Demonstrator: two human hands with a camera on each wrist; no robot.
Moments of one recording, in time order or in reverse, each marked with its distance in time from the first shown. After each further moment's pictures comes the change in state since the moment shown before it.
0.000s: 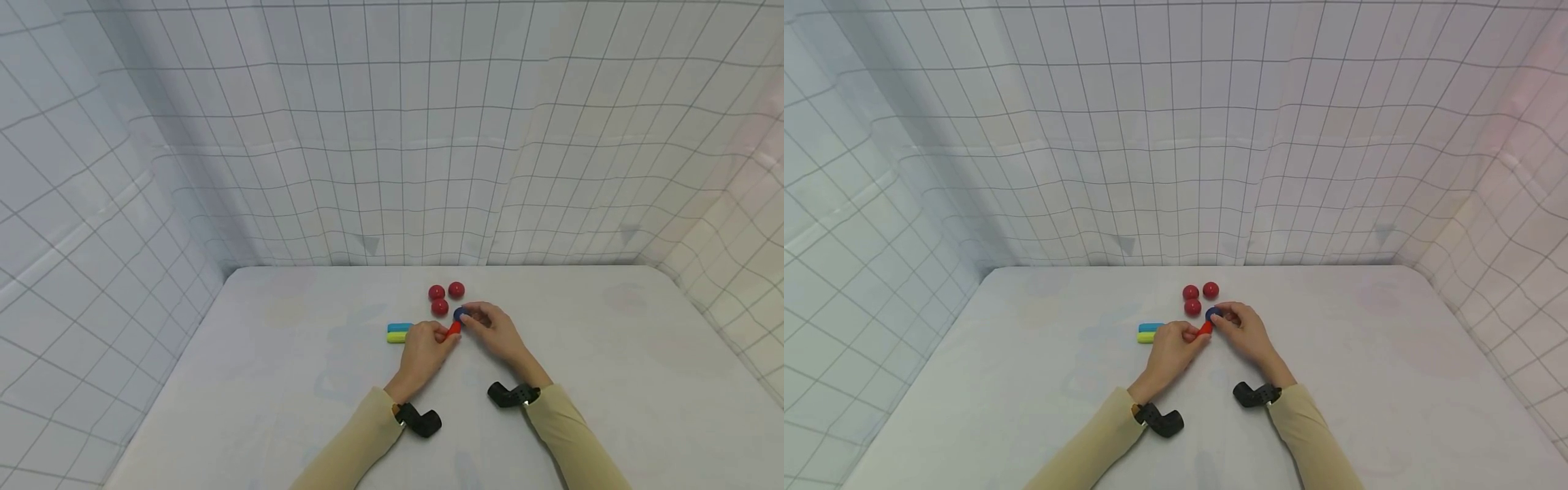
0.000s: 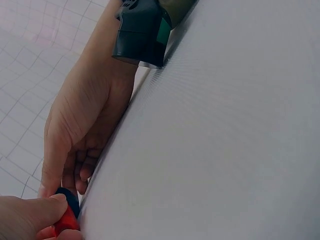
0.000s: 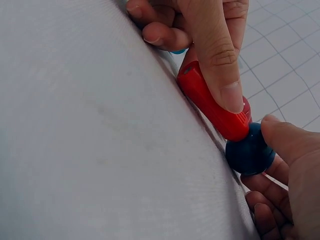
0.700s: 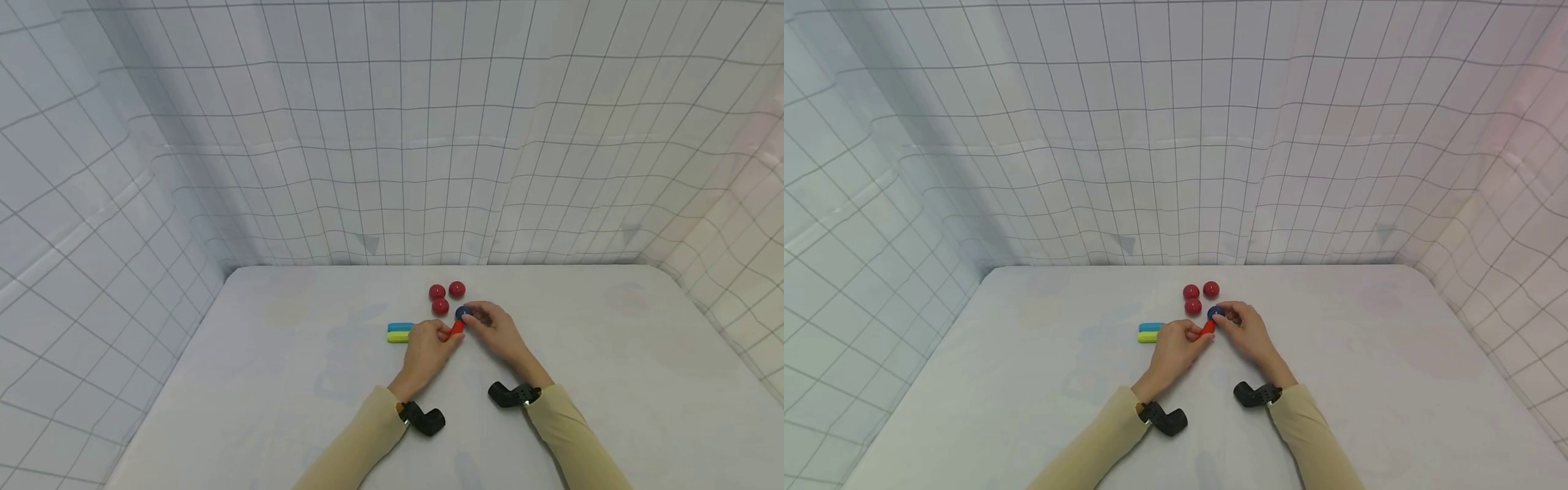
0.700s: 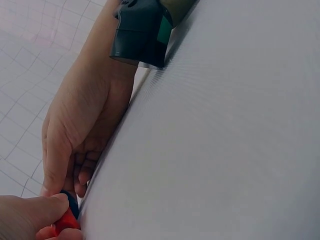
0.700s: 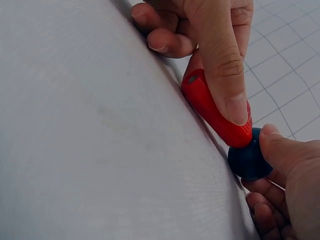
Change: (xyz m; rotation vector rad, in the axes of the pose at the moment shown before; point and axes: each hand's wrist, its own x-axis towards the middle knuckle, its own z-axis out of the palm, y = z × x) left_hand 0.002 0.003 0.005 -0.021 -0.001 -0.031; right_hand -0.001 -0.002 -0.001 0.013 0.009 -0.008
